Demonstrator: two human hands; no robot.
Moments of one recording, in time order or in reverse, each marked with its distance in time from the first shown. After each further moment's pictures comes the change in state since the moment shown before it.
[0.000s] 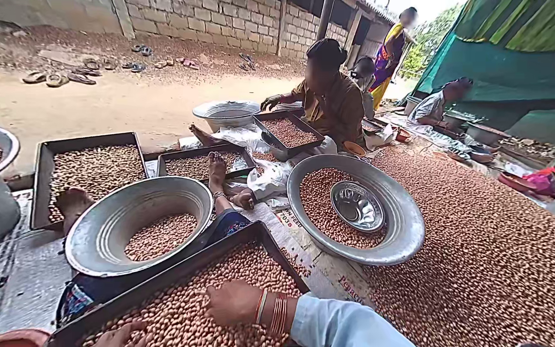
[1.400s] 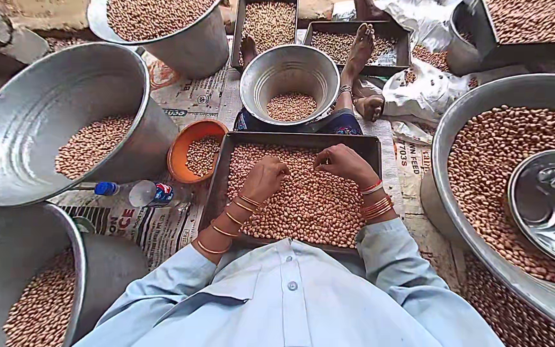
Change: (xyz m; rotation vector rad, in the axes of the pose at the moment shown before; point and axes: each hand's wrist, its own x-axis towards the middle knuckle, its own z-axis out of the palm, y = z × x) left_hand -0.019 0.086 0.018 0.139 0.158 0.181; right_hand 0.047 0.090 -0.045 0.034 0.174 -0.580
